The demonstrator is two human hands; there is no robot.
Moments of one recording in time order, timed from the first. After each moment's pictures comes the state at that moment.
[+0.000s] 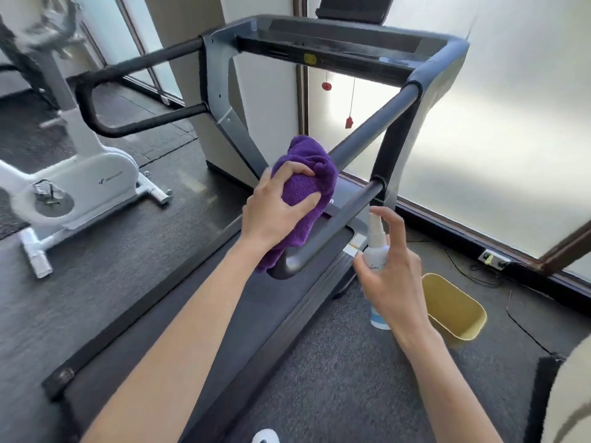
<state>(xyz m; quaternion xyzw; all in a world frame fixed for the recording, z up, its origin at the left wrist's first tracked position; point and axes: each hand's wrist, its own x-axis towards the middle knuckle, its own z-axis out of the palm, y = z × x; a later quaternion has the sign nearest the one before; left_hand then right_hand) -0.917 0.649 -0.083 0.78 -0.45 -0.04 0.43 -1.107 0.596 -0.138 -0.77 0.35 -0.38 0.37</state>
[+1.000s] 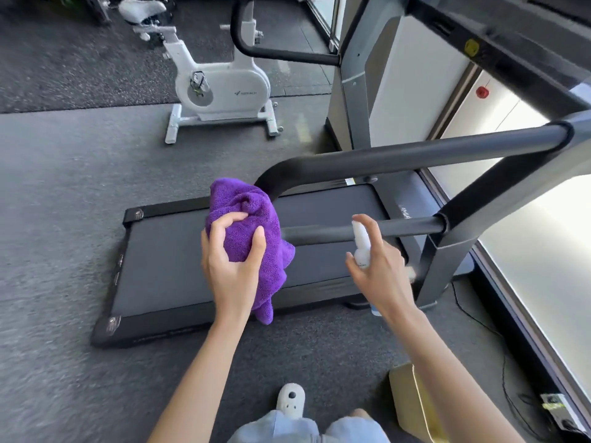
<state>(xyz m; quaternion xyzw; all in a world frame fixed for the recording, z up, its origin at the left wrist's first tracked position) -1.053 0.648 -0.164 0.76 0.03 0.22 0.61 -1.078 0.440 -0.186 -0.94 0.09 -0.12 0.32</state>
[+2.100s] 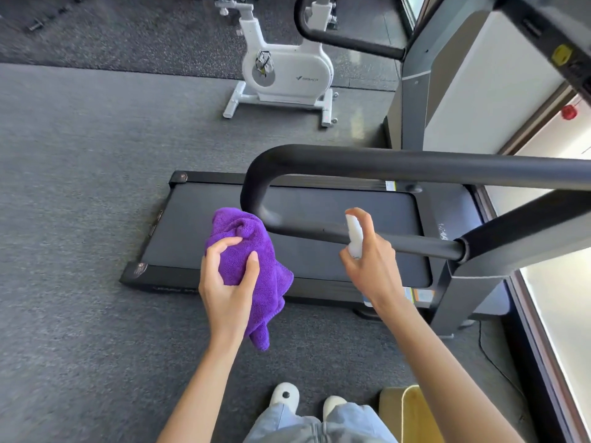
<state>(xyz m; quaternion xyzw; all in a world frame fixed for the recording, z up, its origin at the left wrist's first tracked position) -1.107 0.601 -0.196 0.74 0.17 0.26 0.60 -1.036 0.398 -0.205 -0.94 -0.04 -0.05 0.34</state>
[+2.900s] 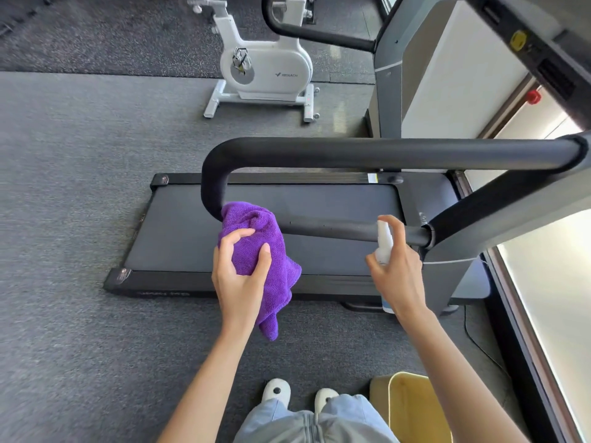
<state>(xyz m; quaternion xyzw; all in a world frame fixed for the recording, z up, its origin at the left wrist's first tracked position) -1.093 0.539 -0.199 0.76 0.14 0.23 0.59 -1.057 0.311 -0.220 -0.92 0.08 -0.08 0.37</state>
